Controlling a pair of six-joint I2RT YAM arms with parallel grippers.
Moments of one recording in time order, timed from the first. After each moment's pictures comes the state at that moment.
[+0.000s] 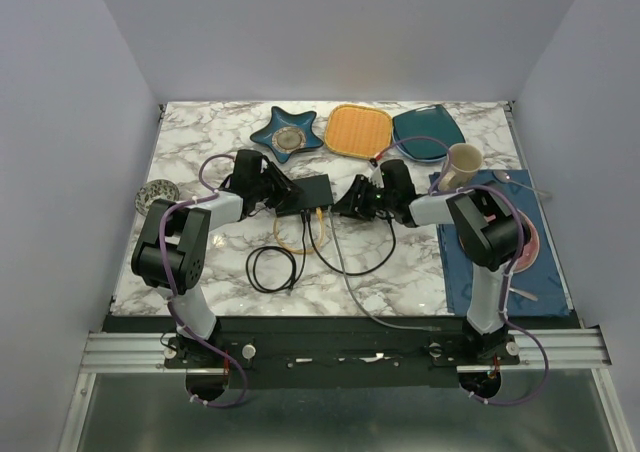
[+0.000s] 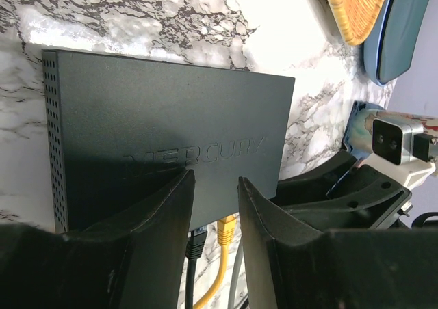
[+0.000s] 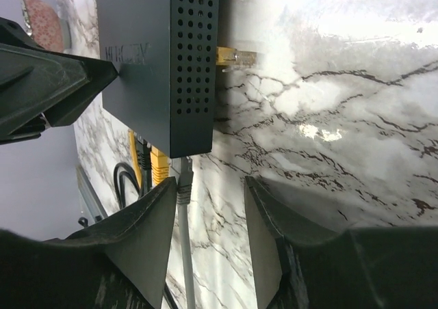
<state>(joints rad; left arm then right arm) -0.26 1.75 0.91 0.15 0.33 -0.96 0.46 1.97 0.96 0.40 -0.53 0.80</state>
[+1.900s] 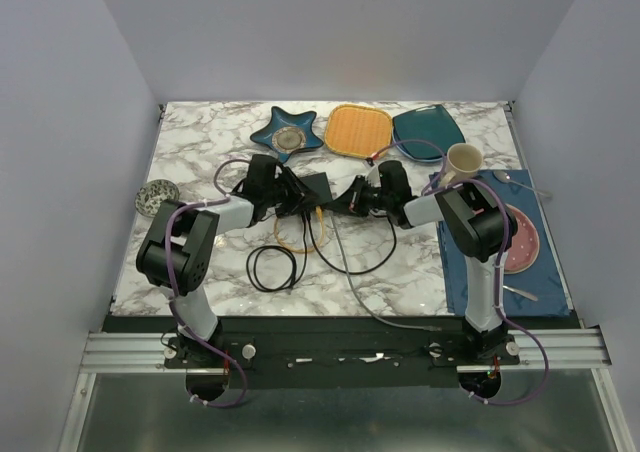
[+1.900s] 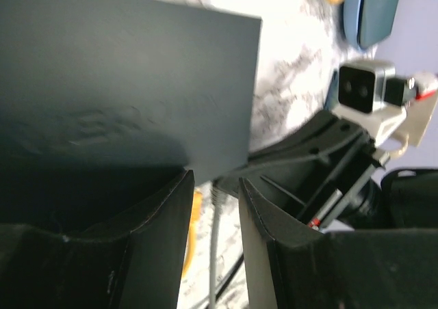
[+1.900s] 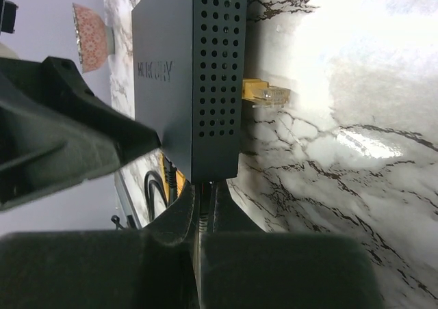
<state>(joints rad) -0.34 1.76 0.89 0.22 0.37 -1.04 0.46 2.08 1.00 0.59 -0.62 0.91</state>
